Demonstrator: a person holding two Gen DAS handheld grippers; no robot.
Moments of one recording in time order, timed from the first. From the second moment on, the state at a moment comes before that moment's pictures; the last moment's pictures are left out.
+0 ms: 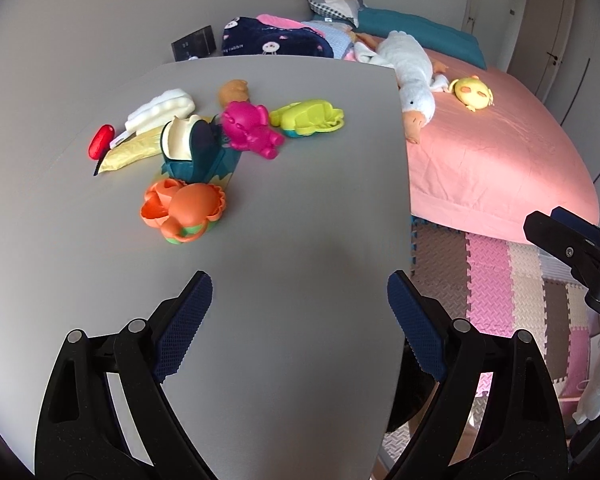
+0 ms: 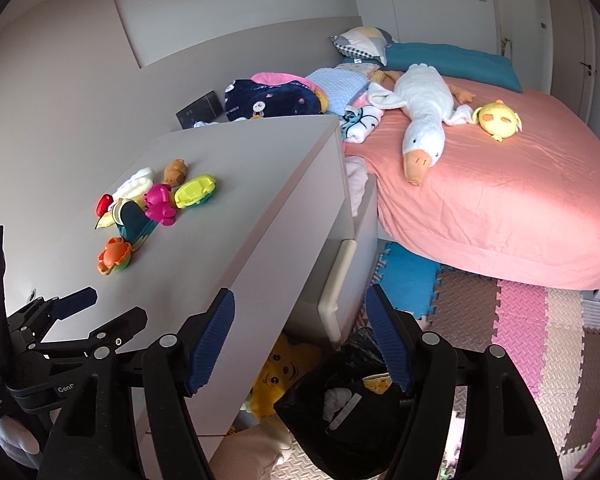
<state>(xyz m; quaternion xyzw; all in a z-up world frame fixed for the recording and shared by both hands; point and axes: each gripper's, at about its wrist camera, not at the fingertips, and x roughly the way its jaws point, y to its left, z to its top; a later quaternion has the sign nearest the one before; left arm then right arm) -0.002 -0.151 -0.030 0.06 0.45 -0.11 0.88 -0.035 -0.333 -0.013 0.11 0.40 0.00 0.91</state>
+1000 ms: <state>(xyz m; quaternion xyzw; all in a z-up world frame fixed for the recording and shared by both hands) 0.060 -0.077 -0.049 0.01 0.46 -0.07 0.88 0.043 -0.277 -0.025 0.08 0.41 0.05 0.91</state>
